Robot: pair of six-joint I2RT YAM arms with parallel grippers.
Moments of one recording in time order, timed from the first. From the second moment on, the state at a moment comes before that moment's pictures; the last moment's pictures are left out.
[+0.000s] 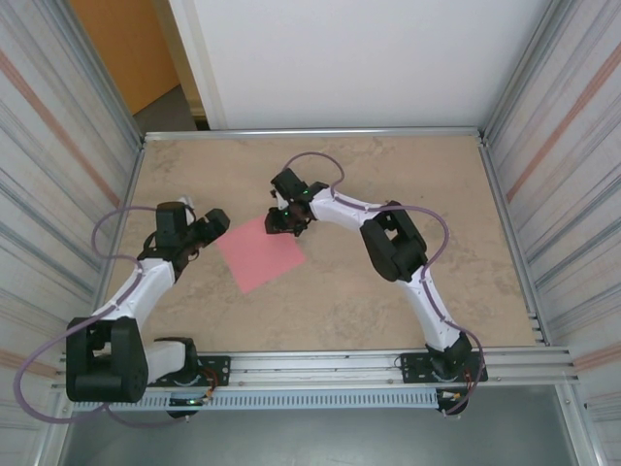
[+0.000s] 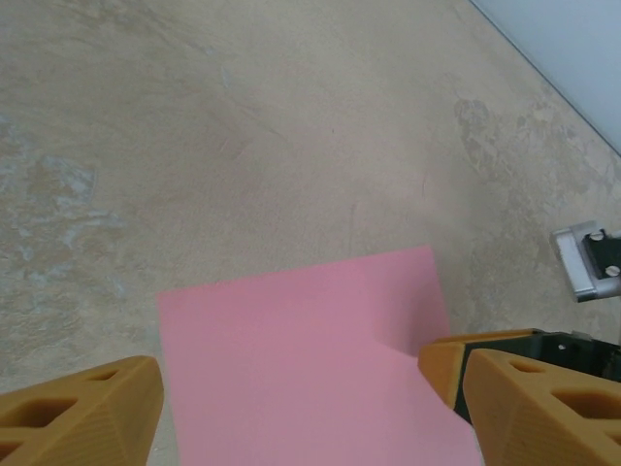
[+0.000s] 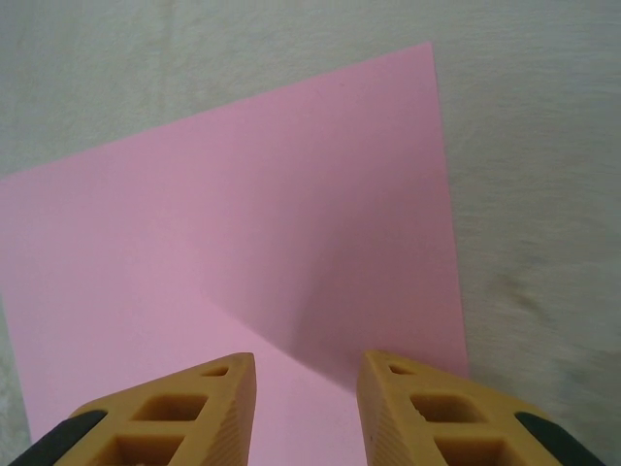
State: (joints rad) left arm -0.03 1.19 0.61 -0.11 0.18 -0.61; right arm 0.74 2.36 1.85 -0.56 -0.25 0.55
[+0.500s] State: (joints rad) left arm -0.23 1.49 0.81 -0.15 0.35 -0.66; right arm 0.45 1.99 1.31 -0.50 -0.15 0.77
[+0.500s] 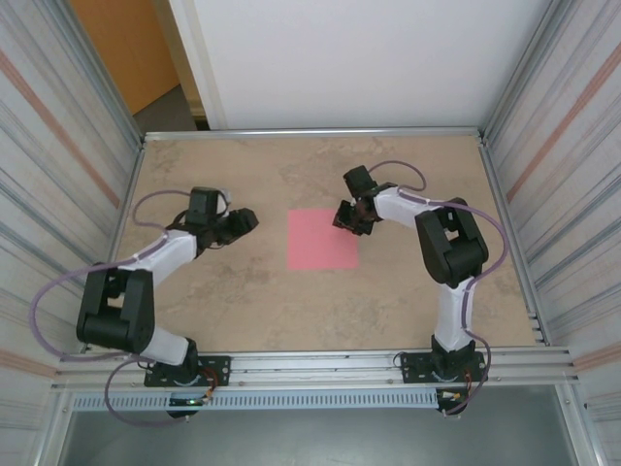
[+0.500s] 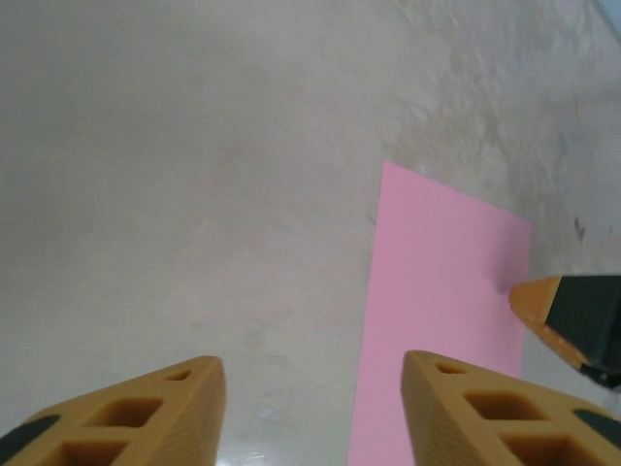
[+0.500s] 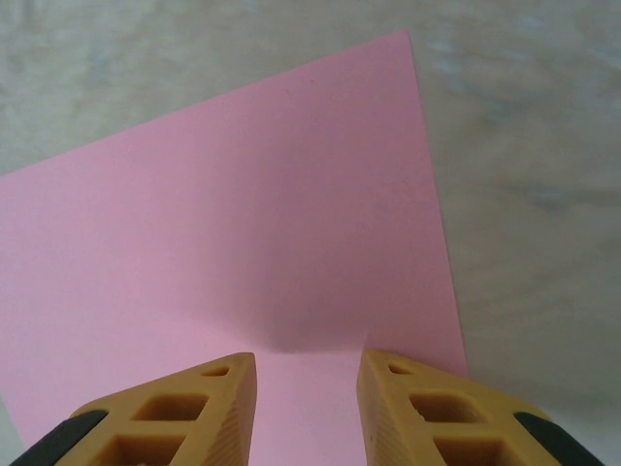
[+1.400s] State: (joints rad) left arm -0.46 1.94 1.16 -0.22 0.50 -0.72; right arm 0.32 1.90 1.14 -0.45 -0.37 0.72
